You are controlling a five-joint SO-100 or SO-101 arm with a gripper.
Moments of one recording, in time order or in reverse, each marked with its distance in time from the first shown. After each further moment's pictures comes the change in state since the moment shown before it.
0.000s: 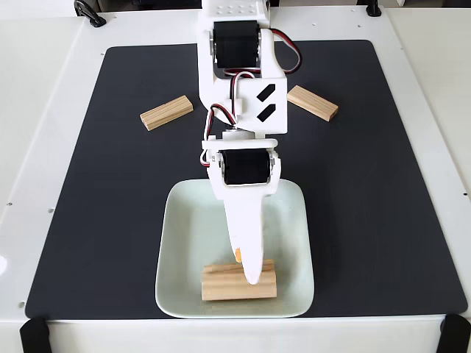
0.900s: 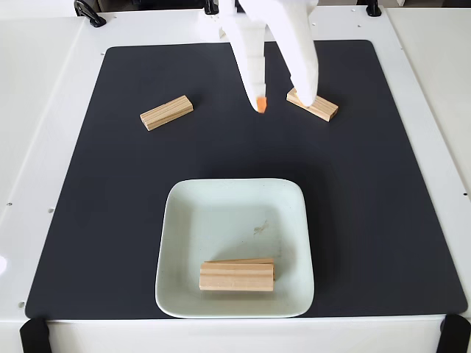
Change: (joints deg) arm -3.0 63.1 60.0 10.5 -18.4
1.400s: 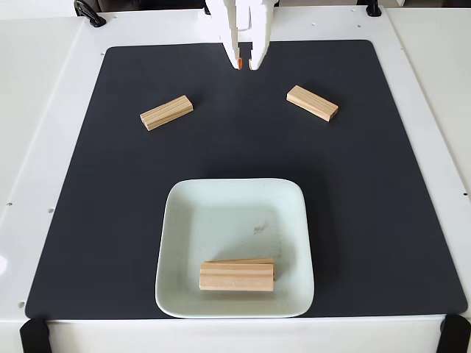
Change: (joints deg) arm 0.7 40.0 52.0 0.0 -31.0
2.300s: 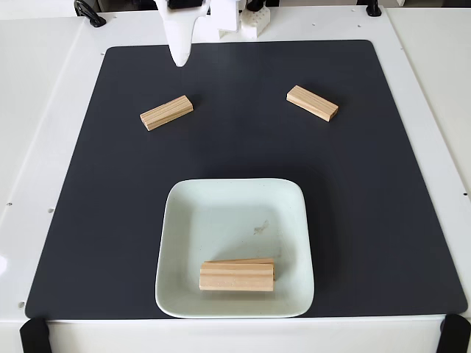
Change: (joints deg) arm 21.7 -22.4 -19.4 15.9 18.8
